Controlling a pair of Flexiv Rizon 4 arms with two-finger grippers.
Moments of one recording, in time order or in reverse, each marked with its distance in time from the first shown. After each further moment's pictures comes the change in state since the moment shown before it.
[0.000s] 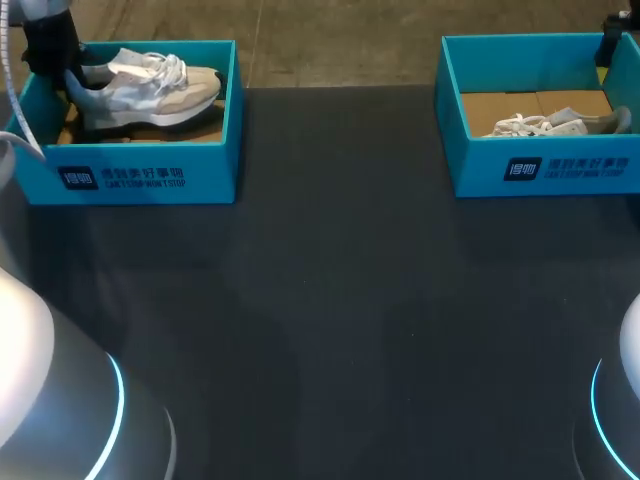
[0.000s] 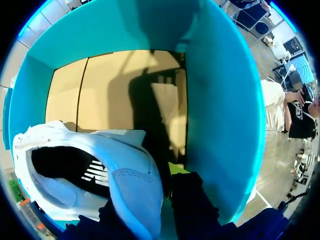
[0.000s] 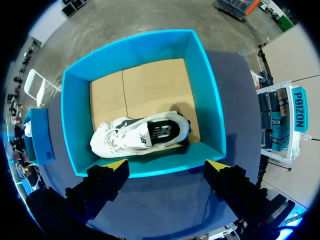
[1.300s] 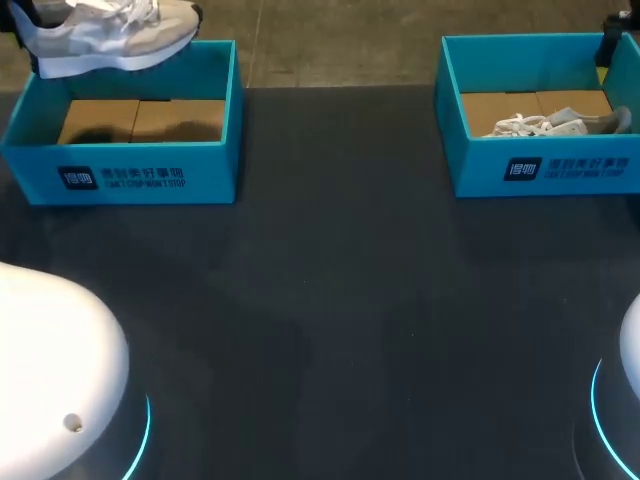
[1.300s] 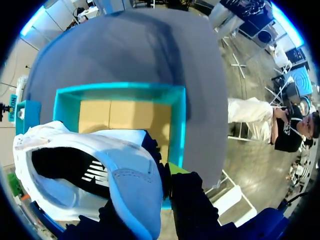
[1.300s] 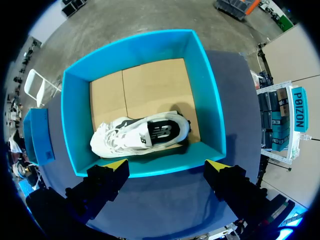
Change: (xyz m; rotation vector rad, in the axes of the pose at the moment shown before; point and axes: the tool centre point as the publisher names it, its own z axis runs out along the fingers) left arm 0.010 -0.092 -0.174 0.009 -0.003 -0.035; right arm 0.000 0.000 0.000 0.000 0.000 0.000
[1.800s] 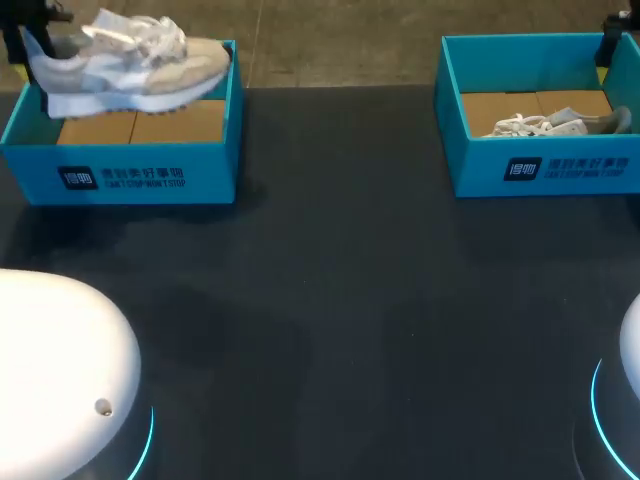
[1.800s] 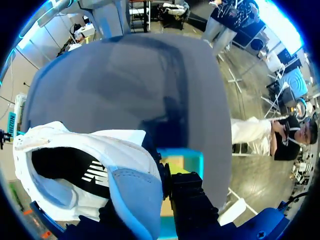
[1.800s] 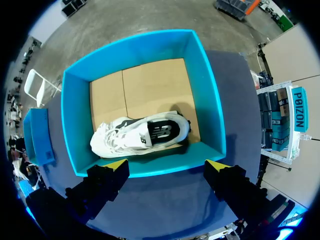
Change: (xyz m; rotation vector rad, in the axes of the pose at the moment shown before) left arm -0.056 -0.136 -0.009 0.154 0.035 0.047; right arm 0.000 0.000 0.000 0.000 0.000 0.000
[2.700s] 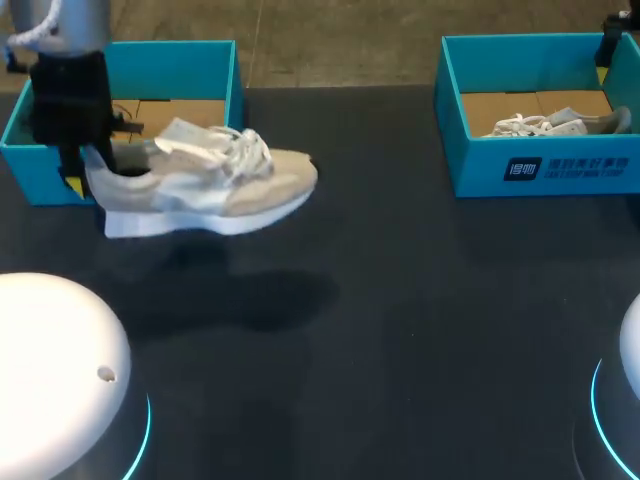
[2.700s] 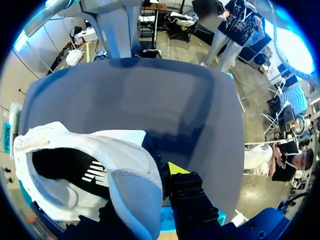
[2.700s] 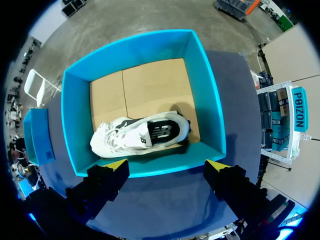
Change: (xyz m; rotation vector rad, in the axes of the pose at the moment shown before) left arm -0.115 -0.212 0.045 0.030 0.035 -0.016; right arm 0.000 0.000 0.000 0.000 0.000 0.000
